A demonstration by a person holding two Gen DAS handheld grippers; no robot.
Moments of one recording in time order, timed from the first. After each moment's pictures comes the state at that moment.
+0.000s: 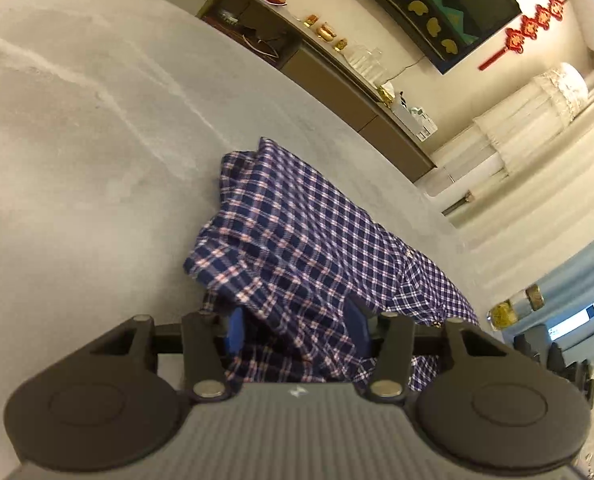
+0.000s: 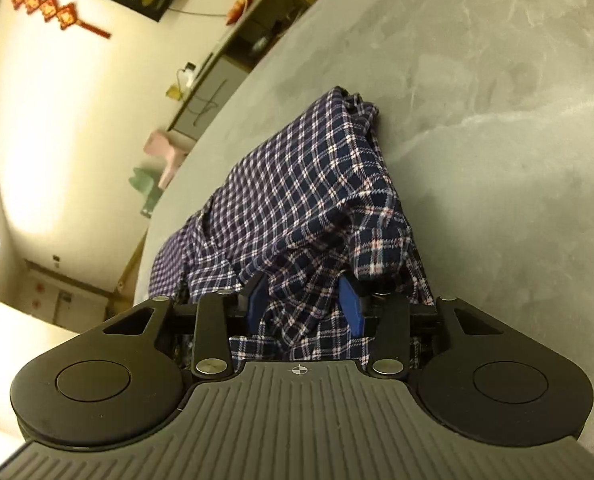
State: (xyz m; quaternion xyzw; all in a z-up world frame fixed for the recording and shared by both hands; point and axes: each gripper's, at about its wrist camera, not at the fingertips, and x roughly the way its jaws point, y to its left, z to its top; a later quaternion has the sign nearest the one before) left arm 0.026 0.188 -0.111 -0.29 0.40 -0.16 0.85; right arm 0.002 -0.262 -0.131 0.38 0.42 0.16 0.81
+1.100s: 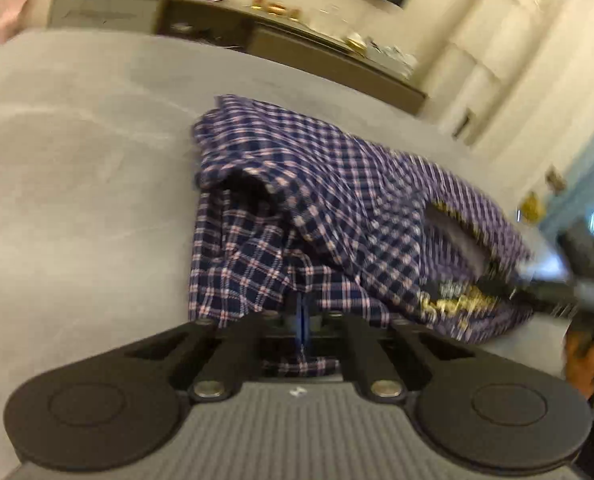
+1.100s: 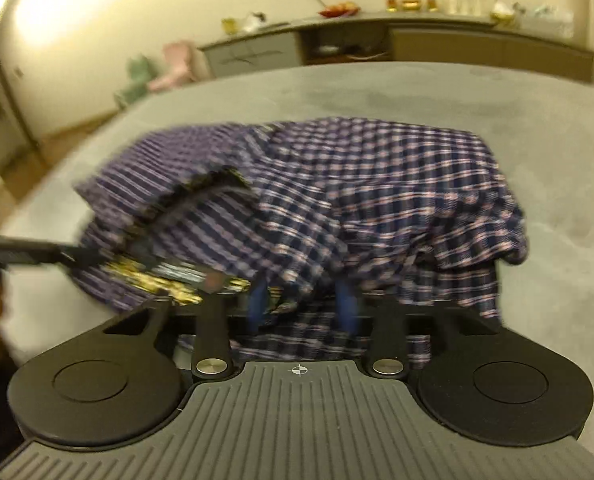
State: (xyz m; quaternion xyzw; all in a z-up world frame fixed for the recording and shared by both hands) left arm -0.025 0.162 -0.108 -0.14 0.41 -0.18 0.88; right arm -0.048 -0.151 -0.102 0.03 0.37 0.16 0.91
